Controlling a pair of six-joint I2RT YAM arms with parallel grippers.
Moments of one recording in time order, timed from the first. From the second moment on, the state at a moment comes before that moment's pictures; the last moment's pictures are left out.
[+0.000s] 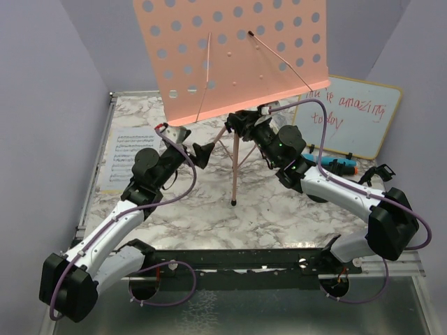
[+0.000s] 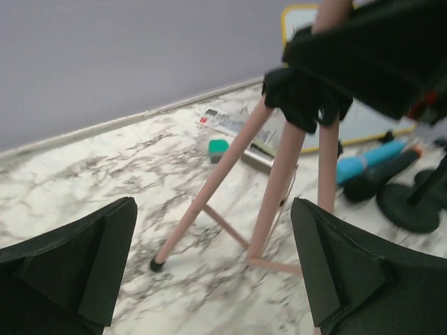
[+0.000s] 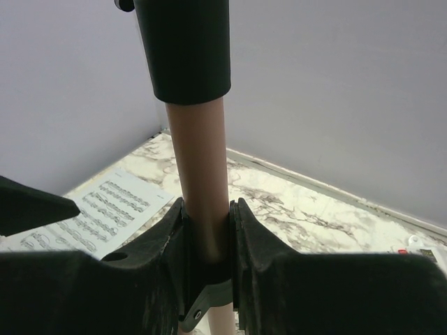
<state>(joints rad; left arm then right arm) -0.46 0.96 0.66 0.40 0.14 -0.18 0.74 1.43 0.99 0.65 0.14 0.00</state>
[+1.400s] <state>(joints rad) -0.66 1.19 0.81 0.35 0.33 1.15 0.74 1.41 0.97 0.67 0.10 -0.02</state>
